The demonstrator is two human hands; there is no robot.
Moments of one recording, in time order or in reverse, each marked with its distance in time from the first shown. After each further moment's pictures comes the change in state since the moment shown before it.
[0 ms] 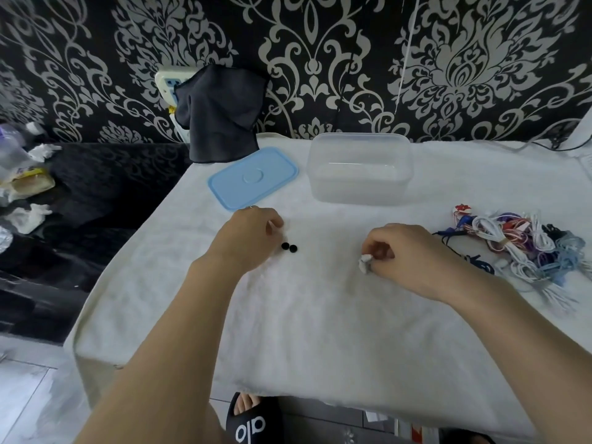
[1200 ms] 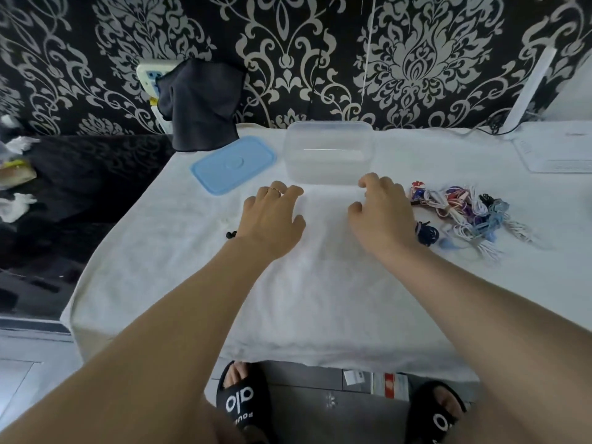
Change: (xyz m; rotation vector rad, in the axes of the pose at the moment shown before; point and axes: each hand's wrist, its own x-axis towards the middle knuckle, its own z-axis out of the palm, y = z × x) left_hand -0.032 0.061 0.025 0.245 0.040 0.190; right_hand -0.008 -0.013 0.011 -0.147 0.499 0.179
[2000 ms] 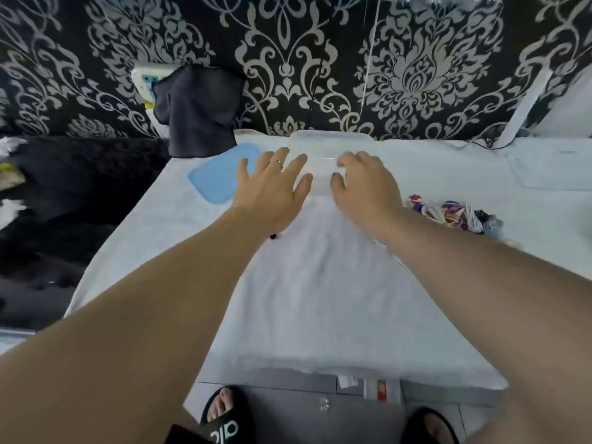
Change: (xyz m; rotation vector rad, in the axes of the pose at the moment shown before) left_hand 0.042 0.000 -0.037 0.048 0.128 0.050; right_hand 0.059 -0.027 -0.012 -0.060 -0.004 -0.150
